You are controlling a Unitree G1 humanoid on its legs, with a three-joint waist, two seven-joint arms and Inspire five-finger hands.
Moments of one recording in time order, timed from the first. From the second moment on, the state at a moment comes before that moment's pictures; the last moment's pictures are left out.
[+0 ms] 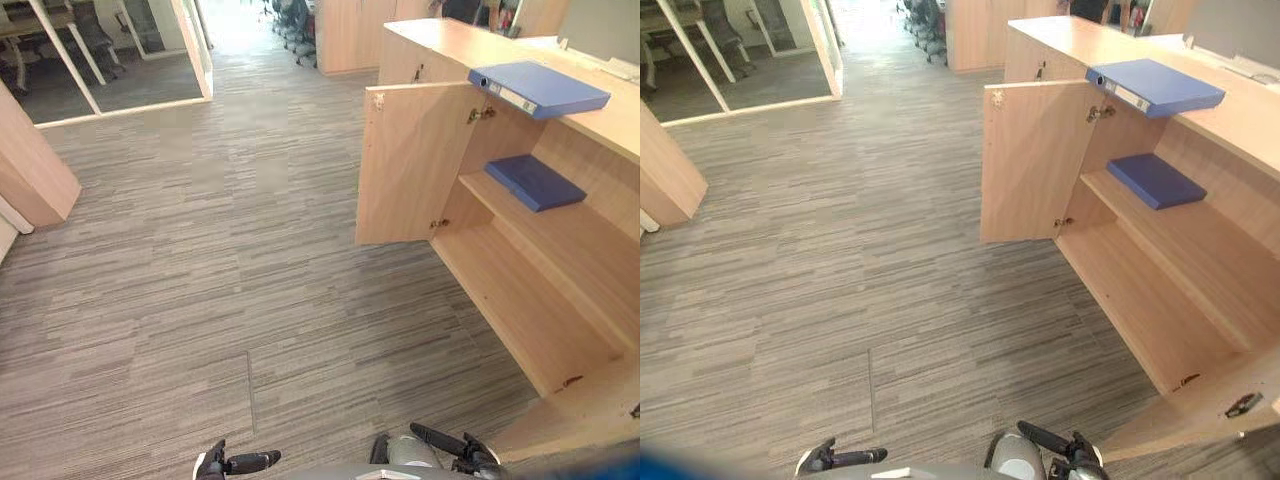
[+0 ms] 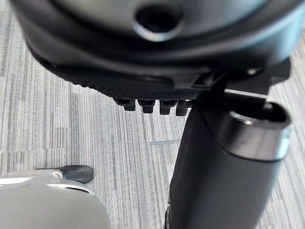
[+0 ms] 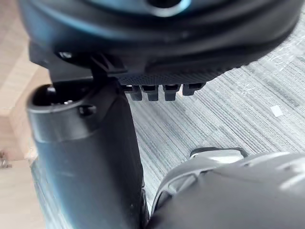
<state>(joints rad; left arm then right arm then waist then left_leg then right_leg) 0.09 0.09 0.20 1.14 0.00 -0.03 0.10 0.04 -0.07 -0.42 1.14 0.08 0.02 -0.11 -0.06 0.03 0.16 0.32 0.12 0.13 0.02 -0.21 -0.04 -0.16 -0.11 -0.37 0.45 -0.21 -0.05</state>
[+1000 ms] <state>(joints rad) 0.15 0.10 0.33 1.14 -0.14 -0.05 0.13 0.04 -0.03 -0.46 1.13 0.12 0.01 -0.11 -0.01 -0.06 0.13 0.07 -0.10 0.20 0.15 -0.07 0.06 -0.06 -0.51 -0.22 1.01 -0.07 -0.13</state>
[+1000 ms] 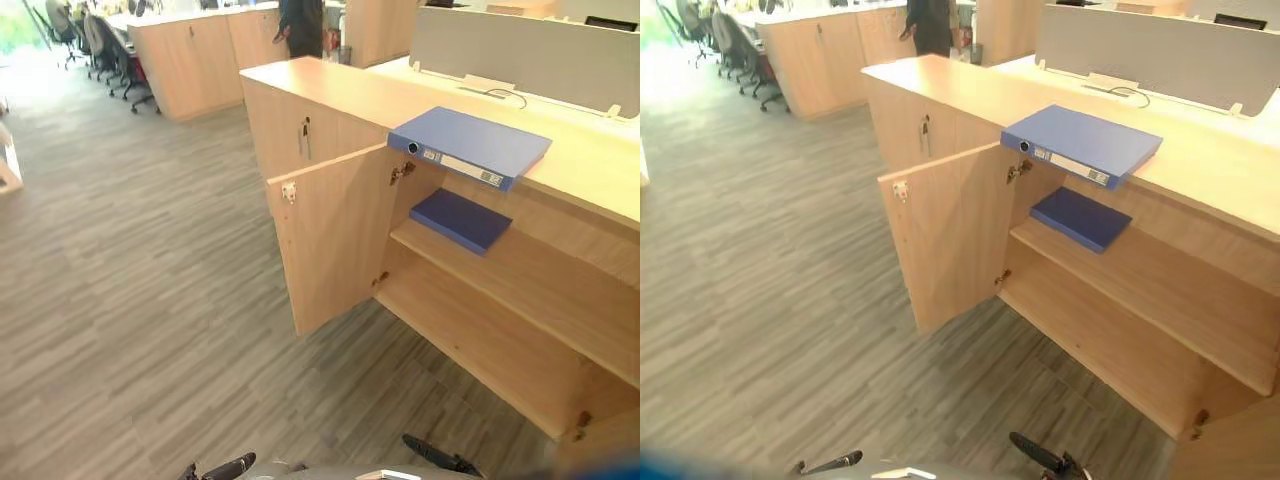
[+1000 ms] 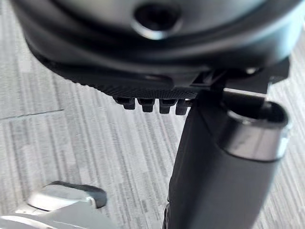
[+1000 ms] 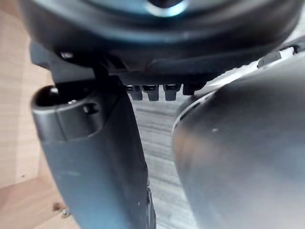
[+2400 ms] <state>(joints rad) 0.13 0.07 0.30 1.05 -0.08 -0.06 0.12 0.10 -0.01 -0.37 1.10 0.12 0.01 -0.12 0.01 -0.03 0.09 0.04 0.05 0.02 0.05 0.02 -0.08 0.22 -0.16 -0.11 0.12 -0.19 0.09</state>
